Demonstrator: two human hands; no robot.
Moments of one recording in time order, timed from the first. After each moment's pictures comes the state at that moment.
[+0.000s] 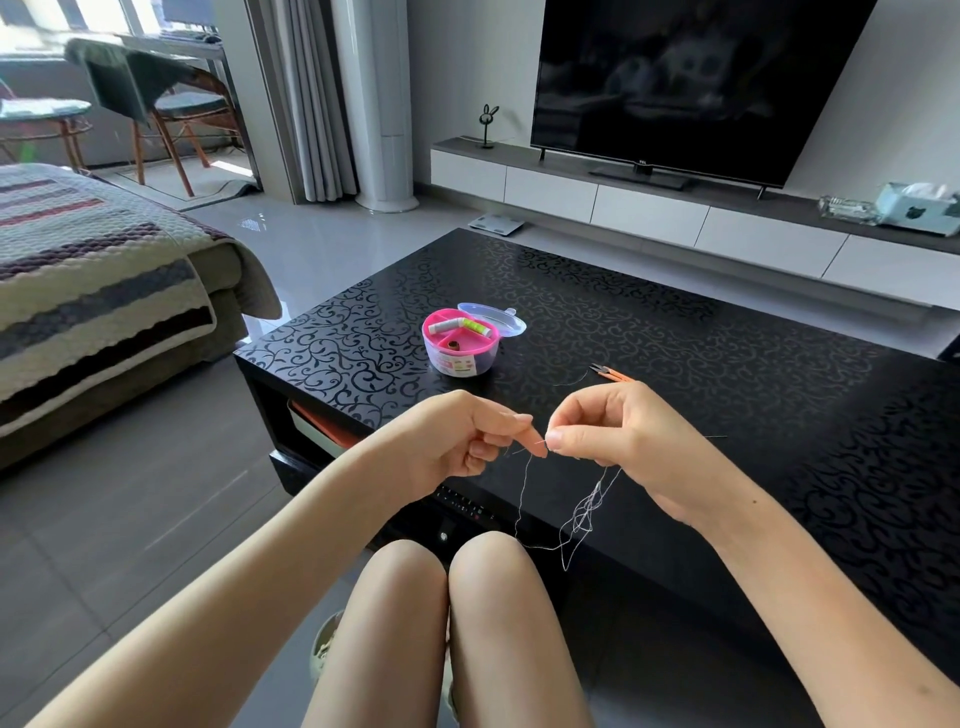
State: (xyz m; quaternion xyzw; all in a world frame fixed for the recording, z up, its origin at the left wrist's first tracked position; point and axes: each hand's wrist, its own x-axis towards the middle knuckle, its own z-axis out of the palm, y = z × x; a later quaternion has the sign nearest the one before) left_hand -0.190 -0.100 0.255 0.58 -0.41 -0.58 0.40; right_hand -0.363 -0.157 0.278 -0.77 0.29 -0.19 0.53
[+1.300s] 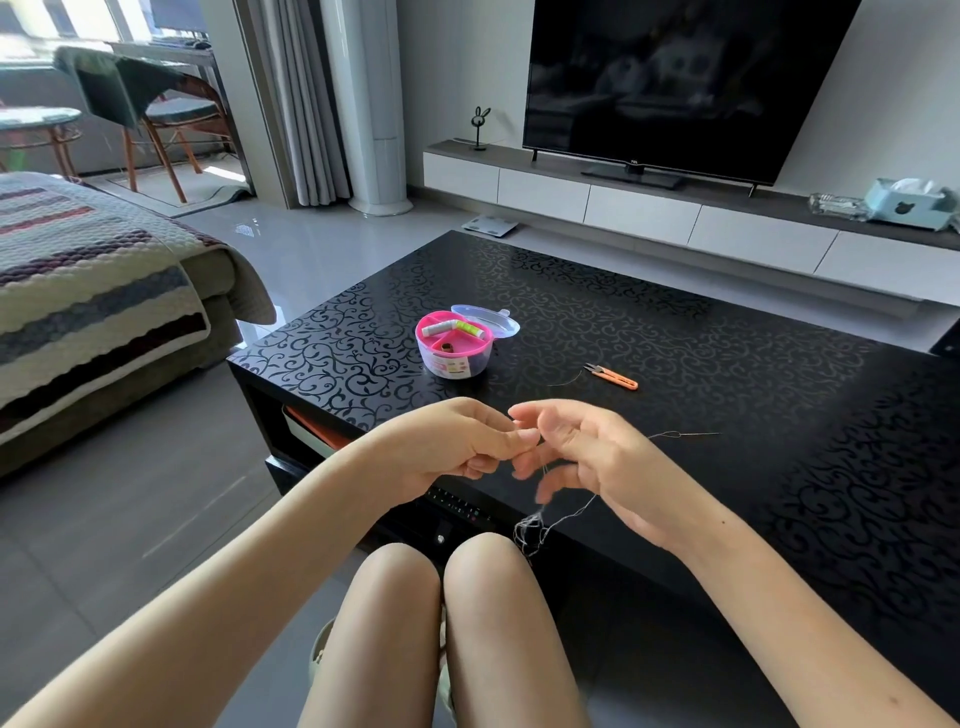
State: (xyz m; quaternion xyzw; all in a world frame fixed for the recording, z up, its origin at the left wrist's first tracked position) left_hand -0.192 -0.096 0.261 0.59 -0.52 -0.53 0.32; right_hand -0.360 -0.155 0.251 -0.70 0.28 -0.19 0.63
